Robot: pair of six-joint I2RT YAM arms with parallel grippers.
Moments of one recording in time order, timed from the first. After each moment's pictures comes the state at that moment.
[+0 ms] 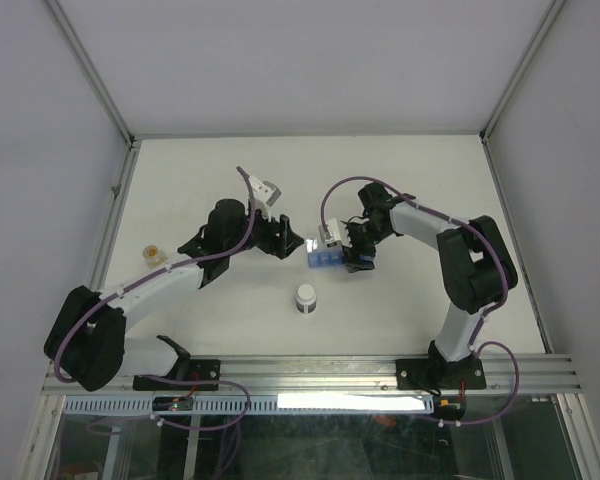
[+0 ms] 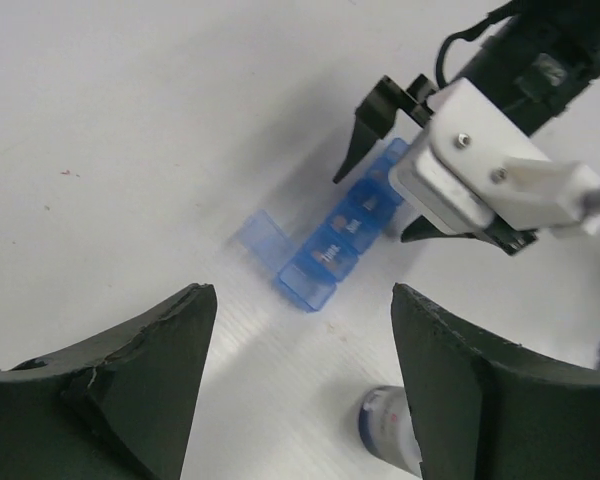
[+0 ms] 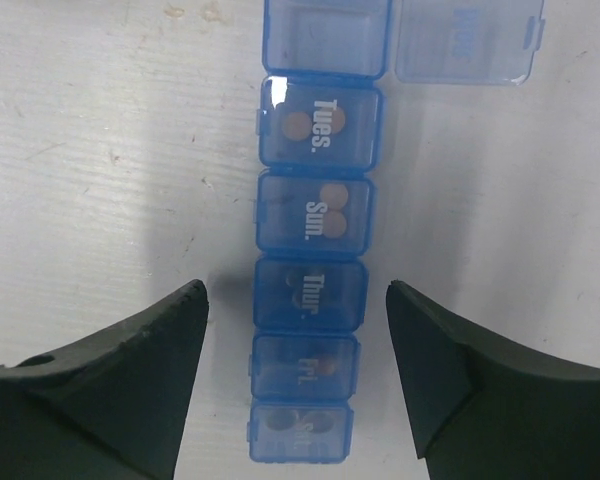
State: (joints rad) left arm -0.59 1.36 0.76 0.21 0.28 -0.18; right arm 0.43 1.80 1.13 -0.67 -0.60 -1.30
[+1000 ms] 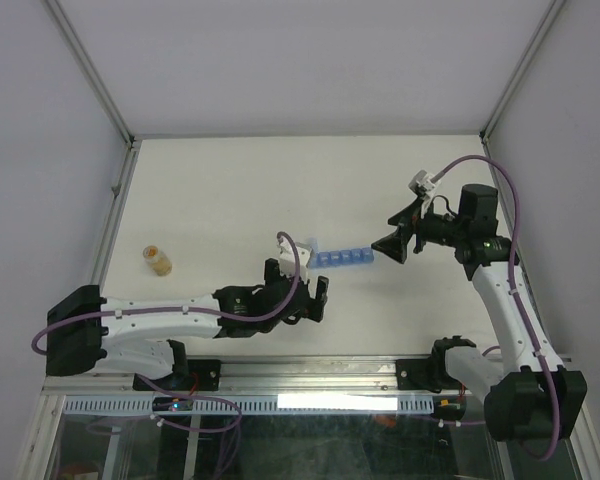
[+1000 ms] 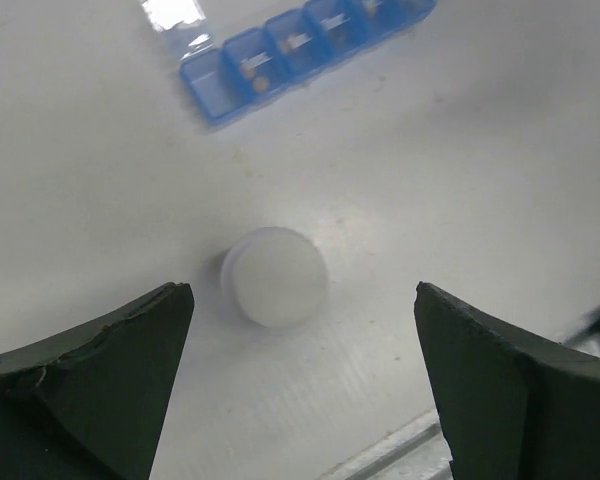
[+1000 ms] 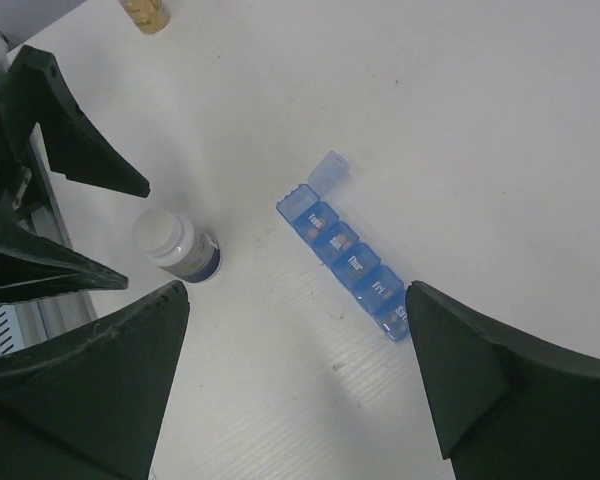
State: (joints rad) left arm -1.28 1.23 0.74 -0.13 -0.53 -0.67; right arm 0.05 1.00 0.85 -0.45 -0.99 -0.31
